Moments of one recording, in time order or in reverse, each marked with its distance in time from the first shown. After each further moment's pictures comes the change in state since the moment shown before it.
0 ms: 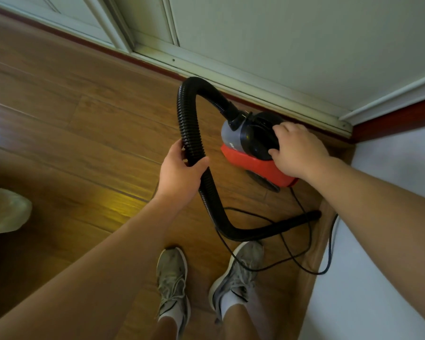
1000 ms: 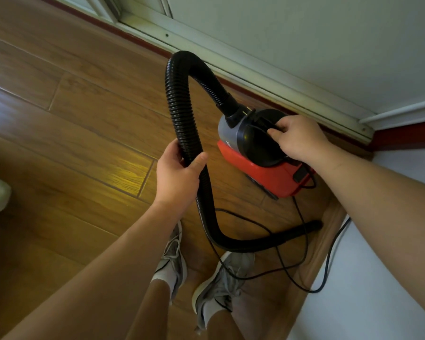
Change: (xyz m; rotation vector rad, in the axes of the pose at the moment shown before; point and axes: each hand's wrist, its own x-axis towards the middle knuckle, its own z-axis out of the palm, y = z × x) left_hand 0.043 -0.020 0.057 -0.150 0.132 -0.019; right_hand 0.090 0.041 0.032 0.482 -0.098 0.147
